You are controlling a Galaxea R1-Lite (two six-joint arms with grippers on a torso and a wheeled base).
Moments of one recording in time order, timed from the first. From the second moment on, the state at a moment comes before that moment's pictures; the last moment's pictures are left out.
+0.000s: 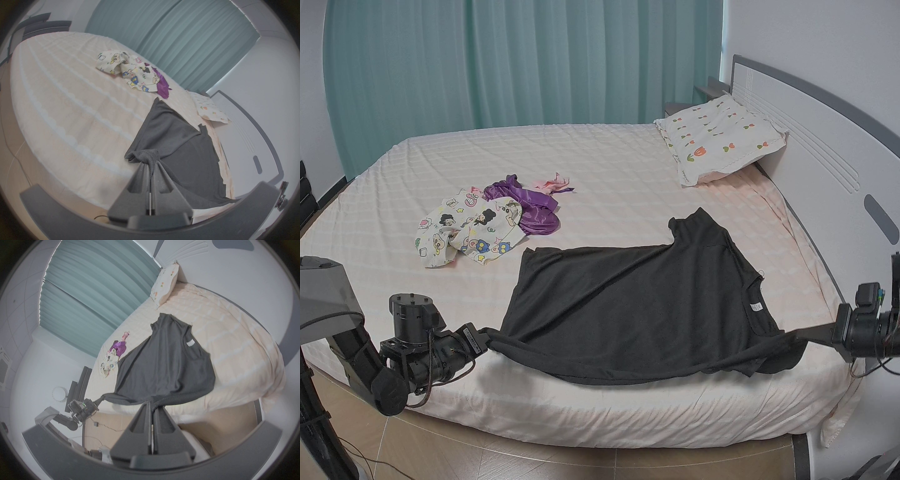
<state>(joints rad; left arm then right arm) -0.21 1.99 -0.36 -1.11 -0.07 -0.71 0.10 1.29 -0.51 -0.15 0.37 0.57</state>
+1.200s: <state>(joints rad) -0.21 1.93 -0.92 -0.29 -0.09 -1.07 -0.01 1.58 -0.72 -0.41 0.38 0.62</state>
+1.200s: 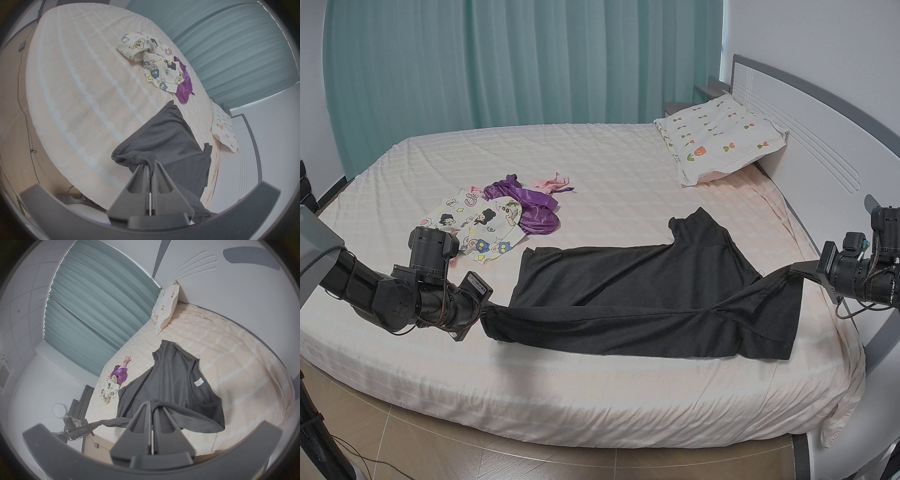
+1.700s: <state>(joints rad) -0.18 1.93 -0.89 -0.29 -0.14 -1.08 -0.01 1.63 -0.73 -0.48 0.38 0.62</state>
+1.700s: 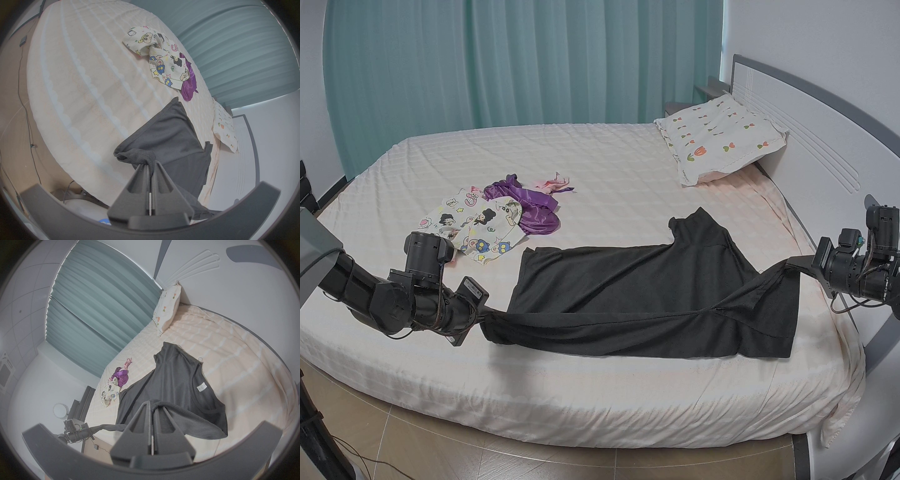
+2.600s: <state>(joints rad) -0.18 2.12 -0.94 -0.56 -0.14 -1.20 -0.01 1.96 -0.82 -0.92 0.38 0.68</state>
